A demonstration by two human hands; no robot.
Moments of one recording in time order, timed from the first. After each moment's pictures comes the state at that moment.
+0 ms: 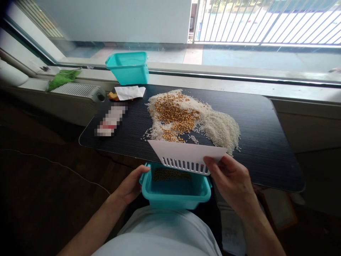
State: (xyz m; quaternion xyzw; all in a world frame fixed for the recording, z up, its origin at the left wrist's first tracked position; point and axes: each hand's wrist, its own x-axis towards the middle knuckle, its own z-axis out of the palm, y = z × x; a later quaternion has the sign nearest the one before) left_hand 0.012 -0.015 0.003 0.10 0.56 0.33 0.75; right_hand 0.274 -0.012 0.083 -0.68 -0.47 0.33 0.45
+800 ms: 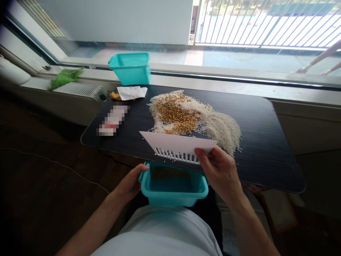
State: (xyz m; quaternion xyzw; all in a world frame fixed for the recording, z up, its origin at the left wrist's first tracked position) left_hand 0.005 -0.013 0.003 0.11 0.56 0.33 0.75; right_hand 0.258 0.010 0.076 -0.66 -0.52 0.30 0.45
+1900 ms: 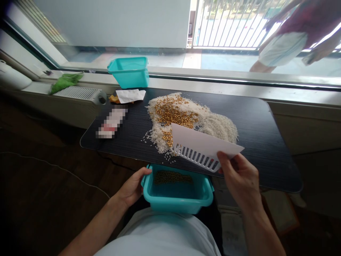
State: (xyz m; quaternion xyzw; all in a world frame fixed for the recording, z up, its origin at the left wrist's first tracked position) left_hand 0.019 -0.017 -0.001 0.09 0.57 0.32 0.75; right_hand 0.287 -0.008 0.078 -0.74 -0.35 0.29 0.50
